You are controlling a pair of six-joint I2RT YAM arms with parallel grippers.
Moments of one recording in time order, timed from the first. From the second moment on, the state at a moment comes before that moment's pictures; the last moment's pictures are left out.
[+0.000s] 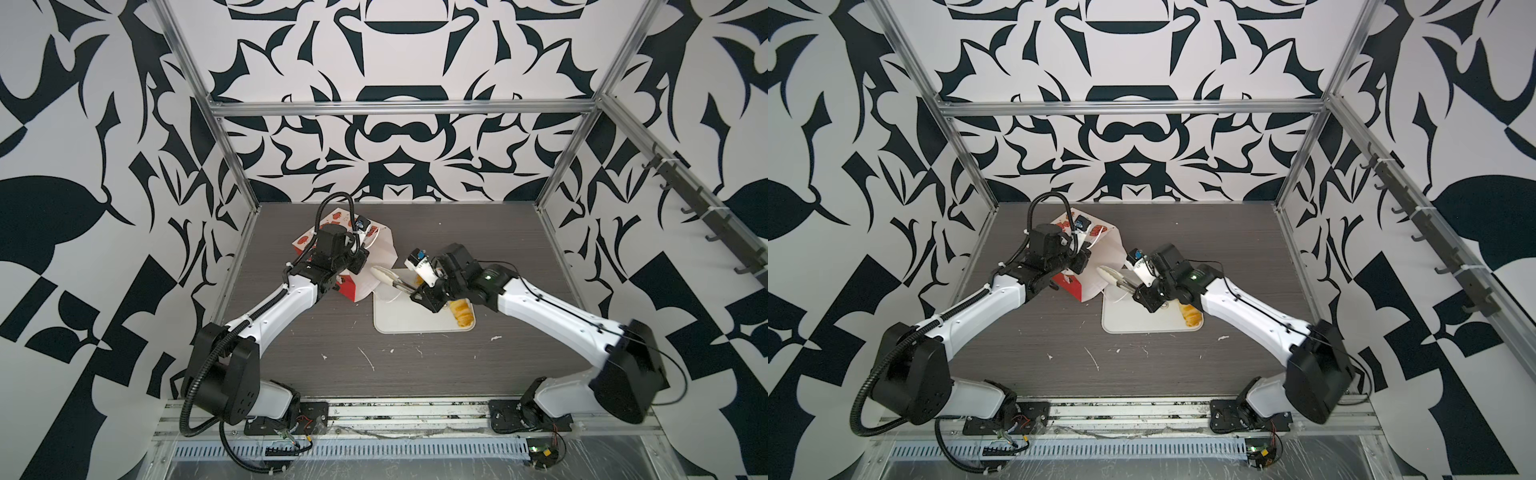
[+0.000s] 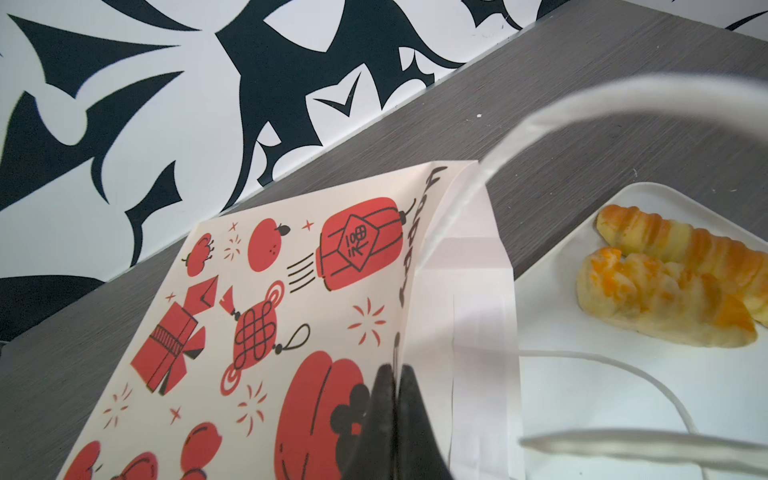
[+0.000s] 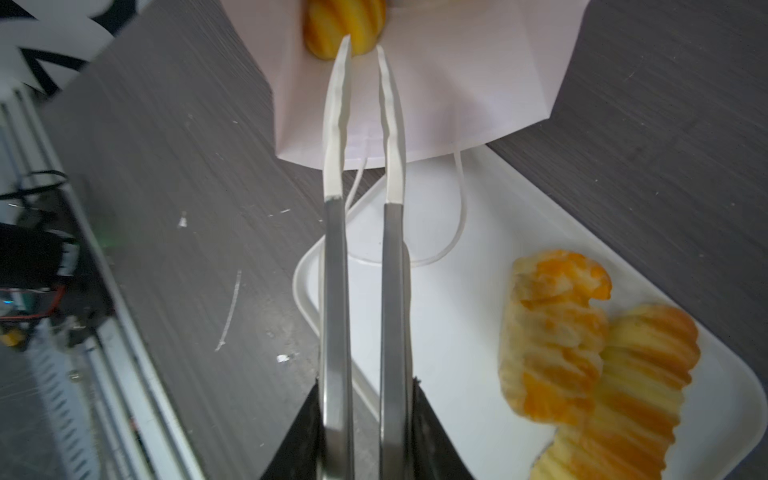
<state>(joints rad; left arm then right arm) -0.44 1.42 0.98 -0.08 0.08 0.23 0.71 1.50 1.14 -0.55 -0.24 -0.02</state>
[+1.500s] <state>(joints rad) -0.44 1.37 1.06 -0.26 0.18 0.20 0.89 1.88 1.24 -0.09 0.34 -0.43</state>
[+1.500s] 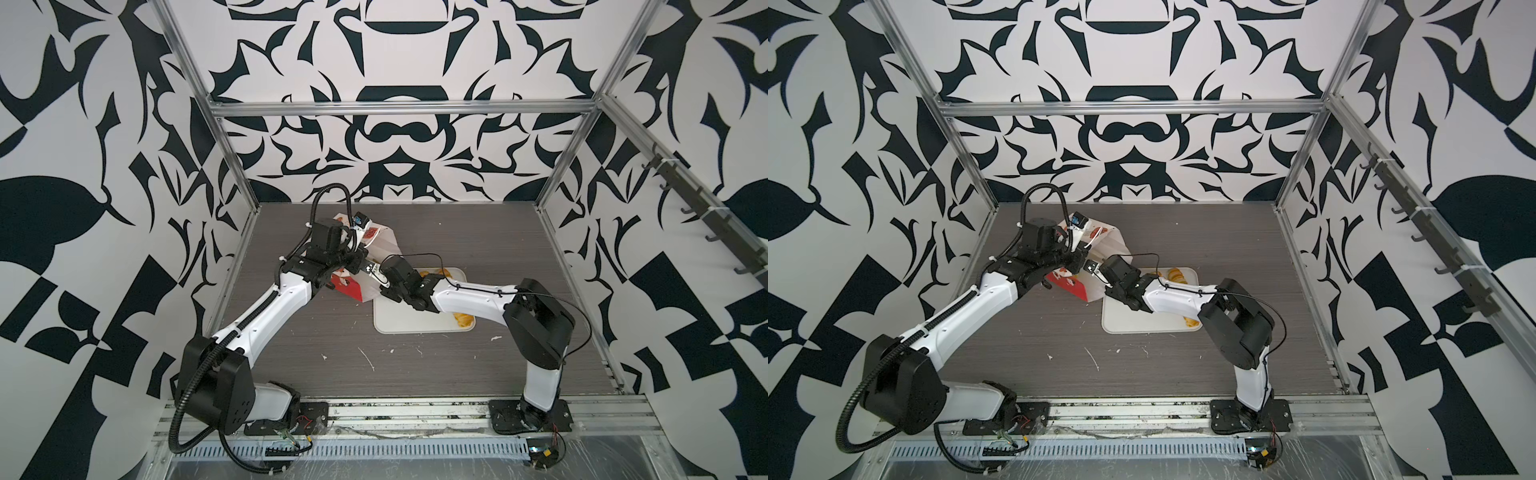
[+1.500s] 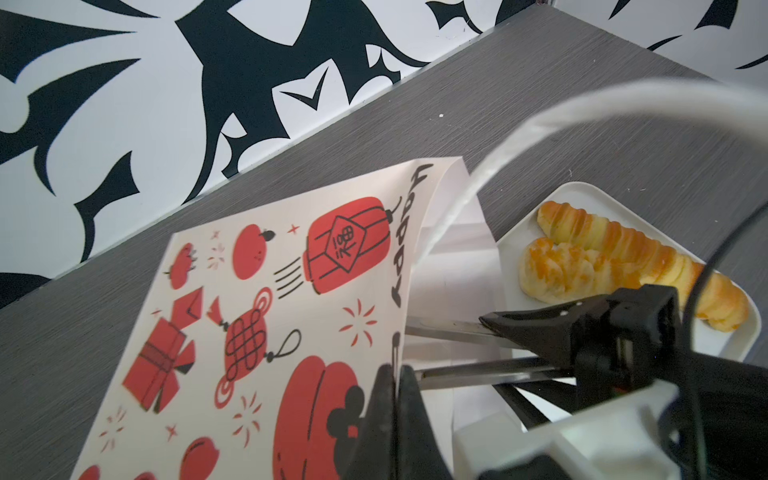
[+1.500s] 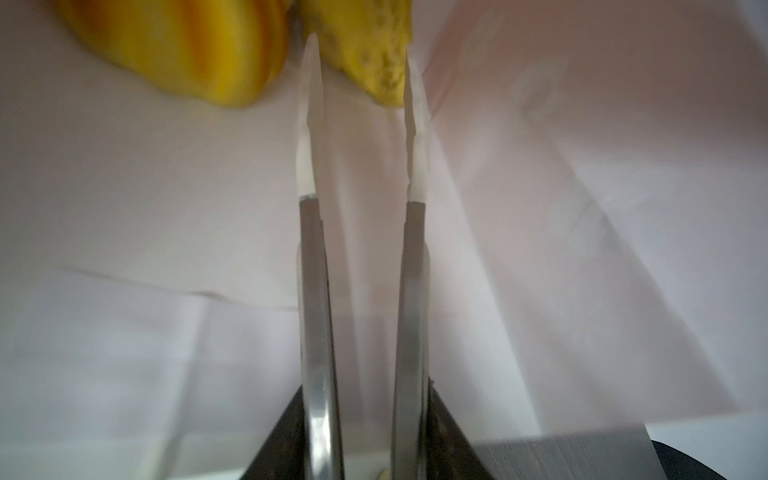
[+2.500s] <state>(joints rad) -0.44 1.37 1.07 -0.22 0.13 0.20 0.87 1.75 1.08 0.02 0.19 -0.05</state>
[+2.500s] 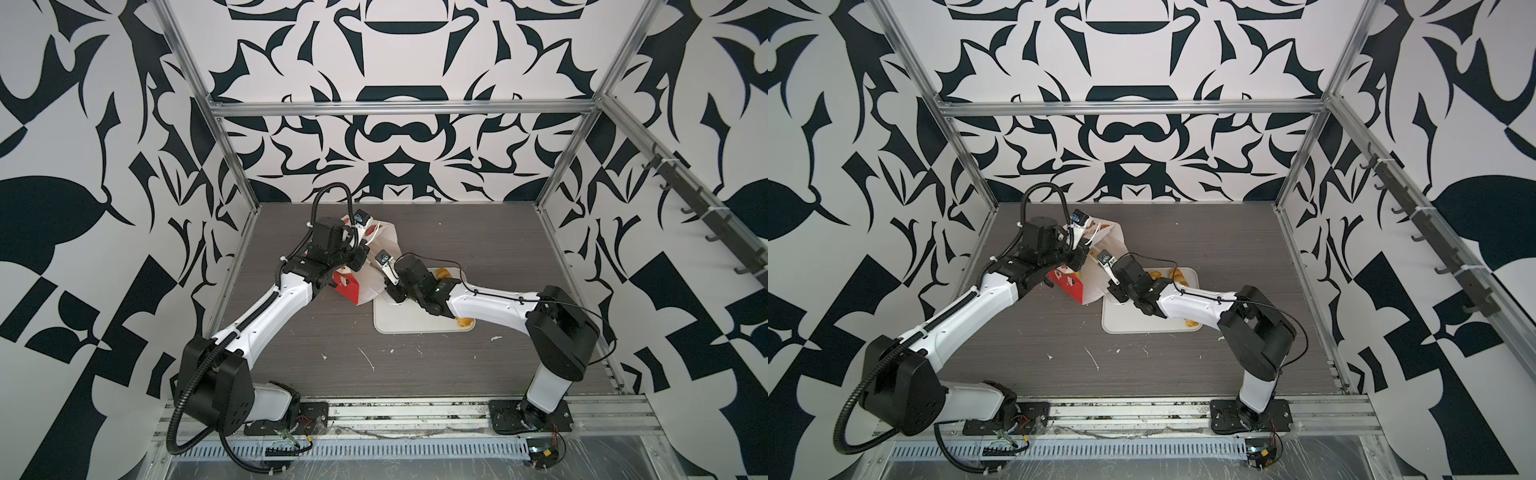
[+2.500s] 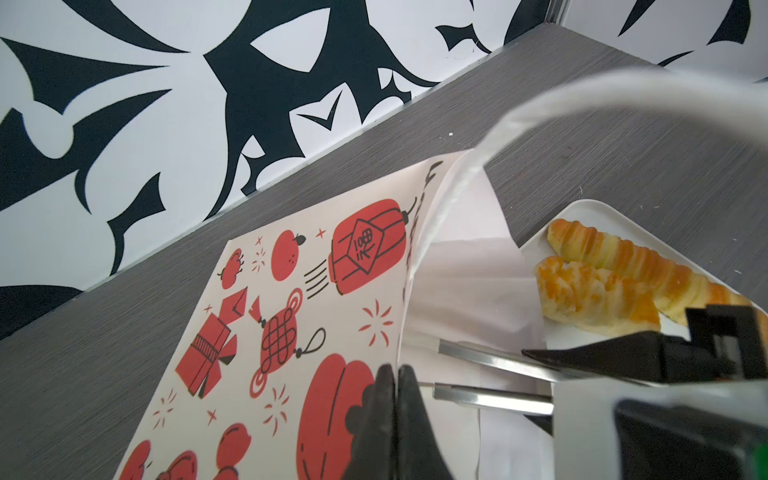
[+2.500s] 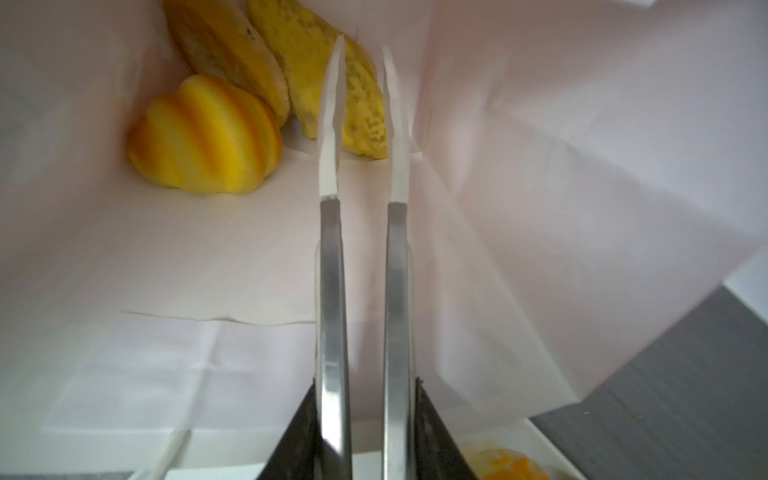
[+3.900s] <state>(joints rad) -0.44 1.39 1.04 -0.25 0.09 0.21 0.84 2.00 1.49 -0.38 0.03 -0.13</state>
